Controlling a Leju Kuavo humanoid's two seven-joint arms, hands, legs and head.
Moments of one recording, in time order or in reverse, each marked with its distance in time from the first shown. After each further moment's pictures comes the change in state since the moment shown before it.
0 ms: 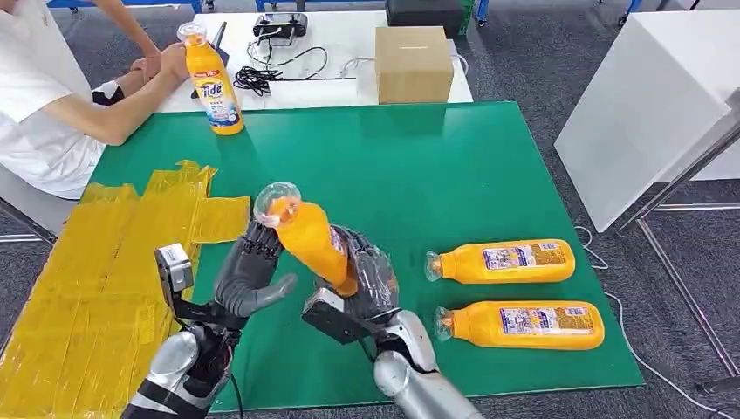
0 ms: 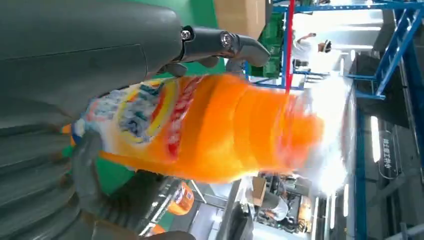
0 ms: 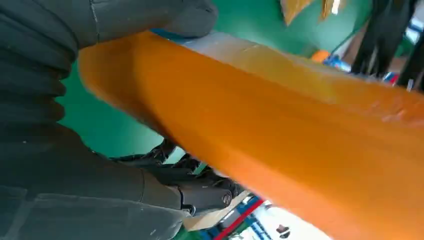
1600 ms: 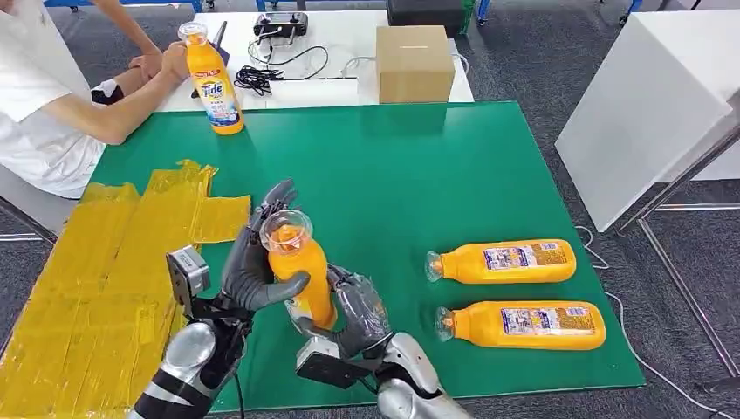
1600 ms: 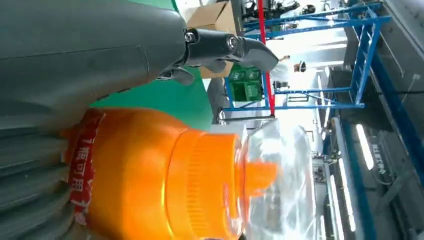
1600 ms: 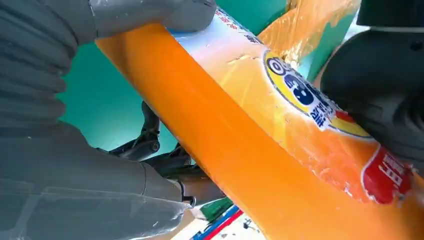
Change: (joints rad) left arm -0.042 -0.015 -0.029 0.045 -0.209 0.167 -0.077; right arm 0.084 -0.087 0.166 -0.176 -0.080 0.012 -0.058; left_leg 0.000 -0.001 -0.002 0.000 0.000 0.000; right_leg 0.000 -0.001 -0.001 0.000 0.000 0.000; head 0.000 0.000
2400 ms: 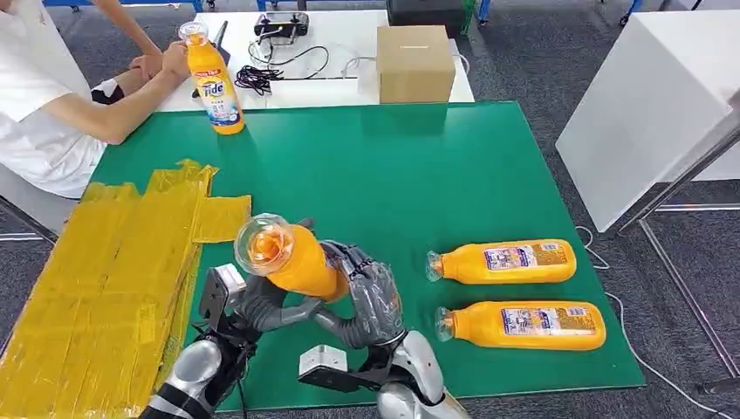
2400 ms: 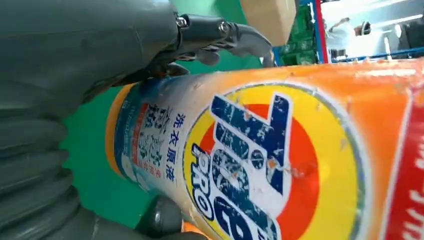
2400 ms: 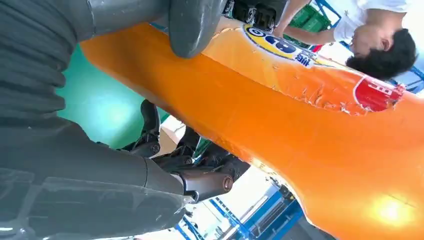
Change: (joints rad) left arm 0.044 0.010 -0.006 0.077 -0.070 -0.092 0.029; right arm 0.049 0.008 -0.071 -0.155 0.133 -0.141 0.003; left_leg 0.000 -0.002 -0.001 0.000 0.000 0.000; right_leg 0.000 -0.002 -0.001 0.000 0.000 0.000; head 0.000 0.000
